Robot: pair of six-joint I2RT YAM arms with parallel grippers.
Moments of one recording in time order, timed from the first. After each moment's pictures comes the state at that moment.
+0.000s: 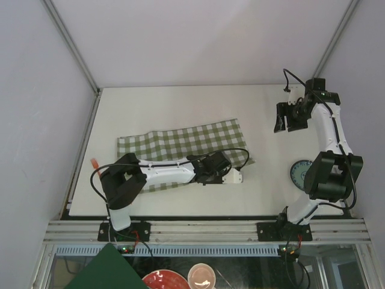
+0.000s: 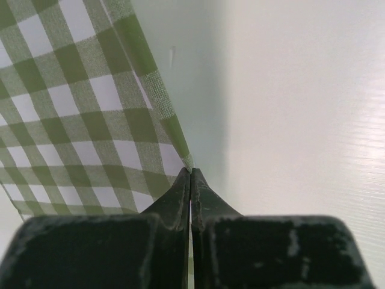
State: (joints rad) left arm -1.09 1.83 1.18 -0.40 -0.12 0.56; right arm -0.17 1.66 1.55 -1.09 -0.36 -0.27
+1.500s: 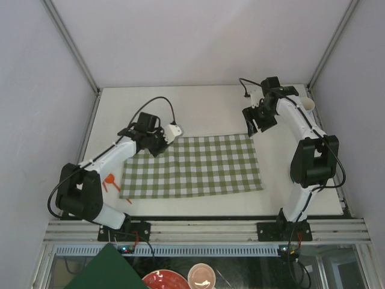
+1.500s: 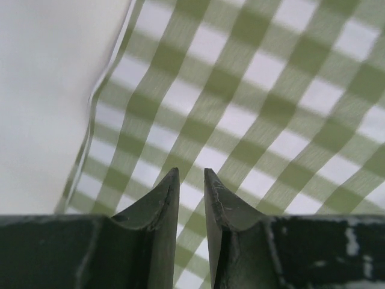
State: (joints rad) left arm -0.42 1.47 1.01 -0.51 0.22 0.68; right arm 0.12 1.83 1.66 -1.11 -0.24 -0.27
